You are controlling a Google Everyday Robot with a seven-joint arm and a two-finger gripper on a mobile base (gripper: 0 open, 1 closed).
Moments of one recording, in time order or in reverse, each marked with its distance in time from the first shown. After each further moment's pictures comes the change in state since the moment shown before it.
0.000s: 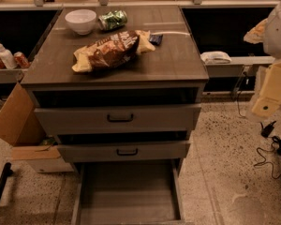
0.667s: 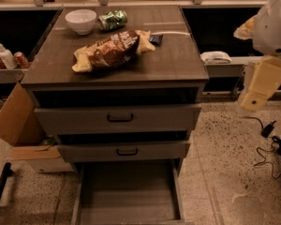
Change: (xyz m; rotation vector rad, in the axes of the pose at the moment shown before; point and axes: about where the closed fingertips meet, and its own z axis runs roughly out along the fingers) arm -0.016 -0.010 0.007 0.012 -0.041 -0.029
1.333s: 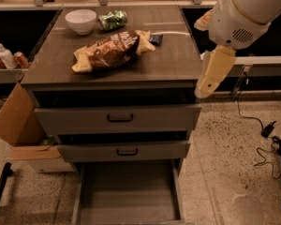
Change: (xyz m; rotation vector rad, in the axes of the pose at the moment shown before) arm -0.069 -0.040 0.042 0.009 -0.155 -0.099
